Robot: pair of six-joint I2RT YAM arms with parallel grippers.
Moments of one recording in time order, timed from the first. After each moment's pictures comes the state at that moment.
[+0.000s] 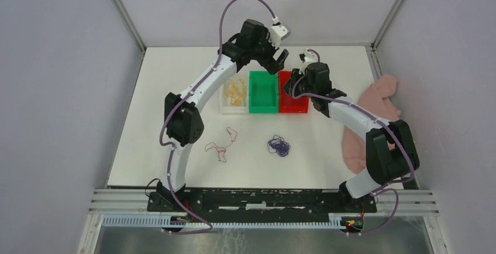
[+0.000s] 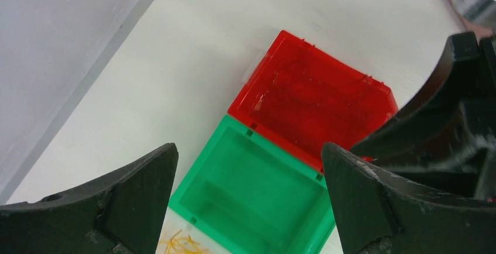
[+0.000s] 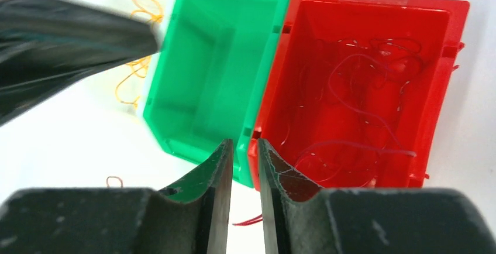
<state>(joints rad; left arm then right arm) -0.61 2.19 2.19 -0.54 0.31 0.30 0.36 1.53 0.98 0.08 -0.15 0.38</state>
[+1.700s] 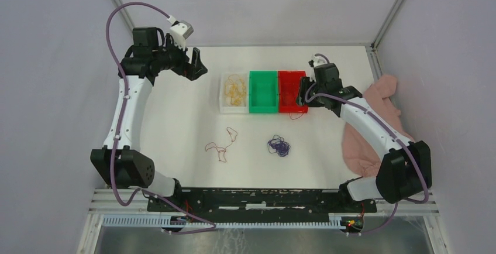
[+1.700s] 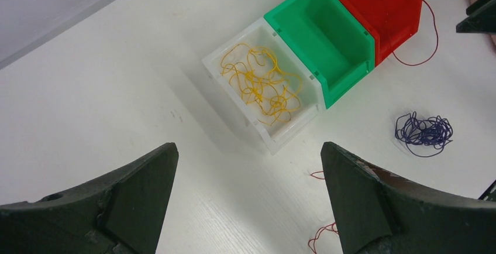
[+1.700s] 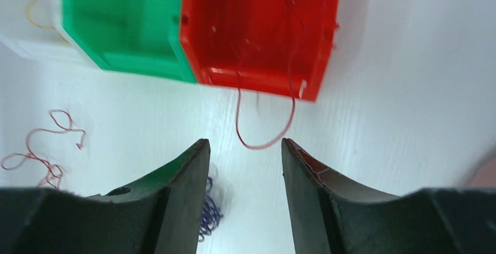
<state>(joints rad) -0.02 1.48 1.62 -0.76 0.61 0.34 0.34 1.42 1.12 -0.46 -0.03 0.33</state>
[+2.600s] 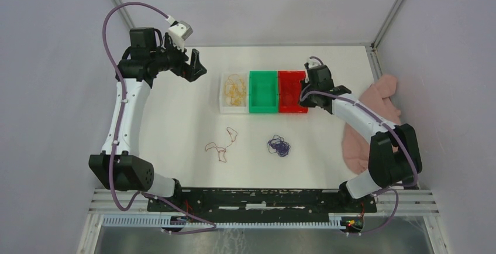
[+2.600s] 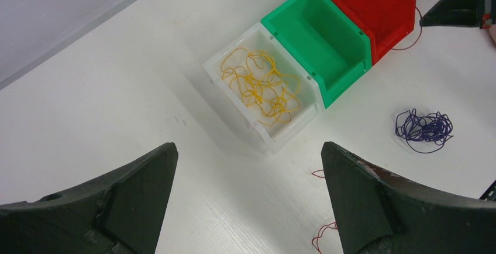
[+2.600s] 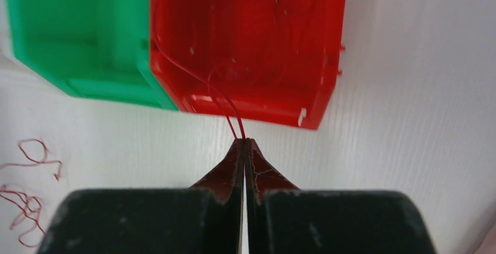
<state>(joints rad) -0.02 1.45 1.61 -0.77 0.63 0.37 0.35 1.50 1.00 -0.38 0.01 0.36</state>
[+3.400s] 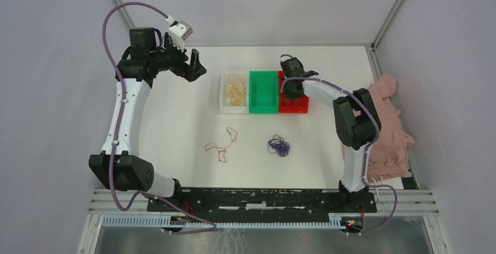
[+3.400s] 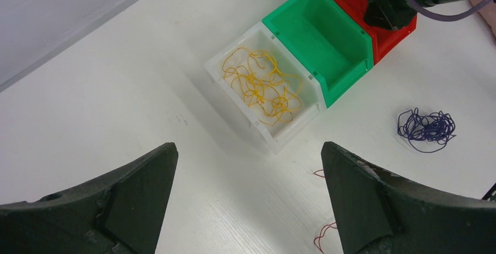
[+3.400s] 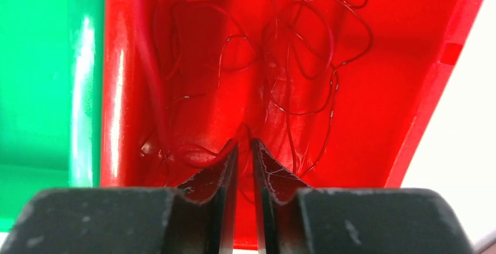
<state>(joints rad) -0.01 1.45 1.61 -0.77 0.63 0.38 0.41 1.99 1.43 -0.45 0.22 0.15</state>
